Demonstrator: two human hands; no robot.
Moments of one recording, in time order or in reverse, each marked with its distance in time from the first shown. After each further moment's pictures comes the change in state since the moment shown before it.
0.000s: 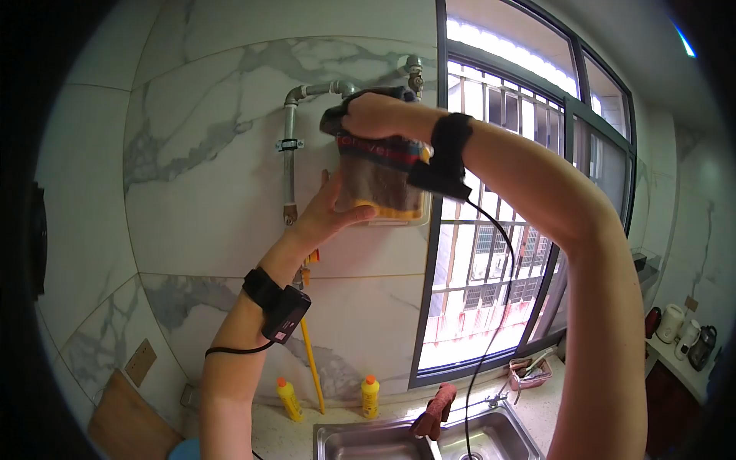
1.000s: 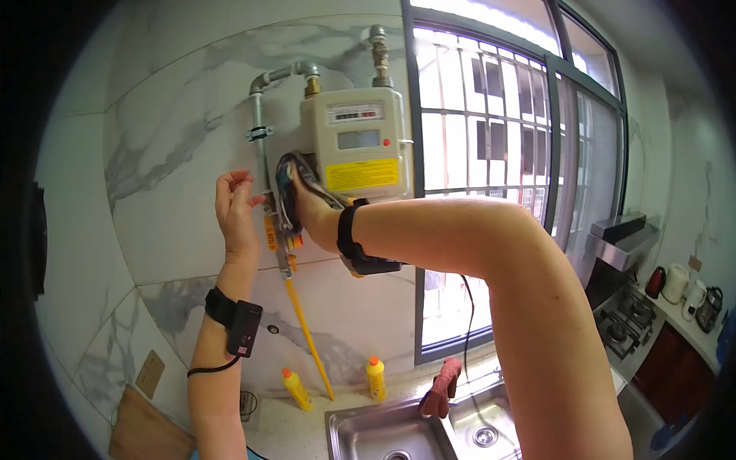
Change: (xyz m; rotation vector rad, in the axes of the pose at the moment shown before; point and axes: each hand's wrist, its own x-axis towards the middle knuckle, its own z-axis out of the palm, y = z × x) left_hand -0.045 -0.007 -0.034 -0.301 0.738 -0.251; right_hand -0.054 -0.167 0.094 -1.066 -0.215 -0.175
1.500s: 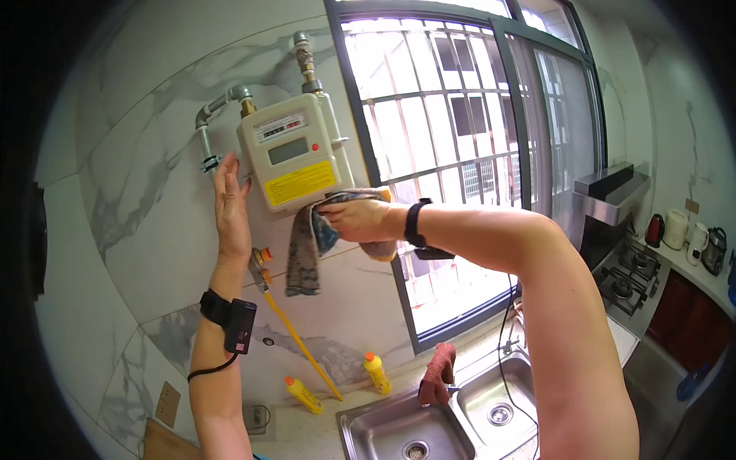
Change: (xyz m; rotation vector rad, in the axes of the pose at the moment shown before) left_hand -0.006 0.009 0.071 0.019 -0.409 0.154; right_hand -0.111 -0.040 0.138 0.569 0.774 -0.054
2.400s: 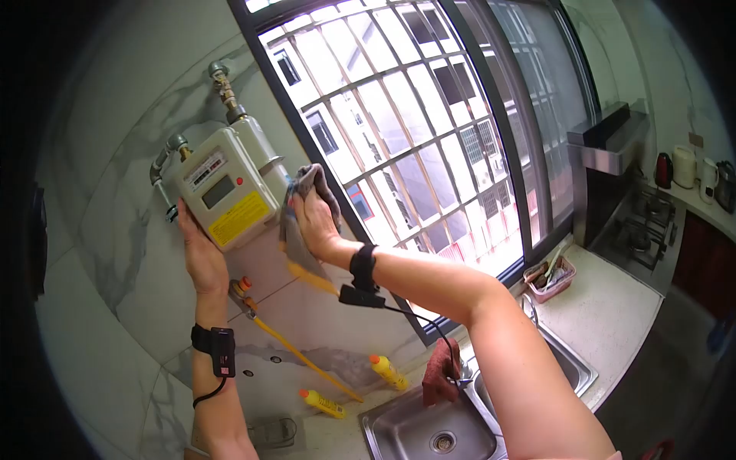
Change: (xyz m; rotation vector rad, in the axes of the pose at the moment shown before) left_hand 0.003 -0.011 0.041 -0.190 -0.066 -0.071; right_hand 0.011 -0.025 0.040 1.050 0.899 1.496
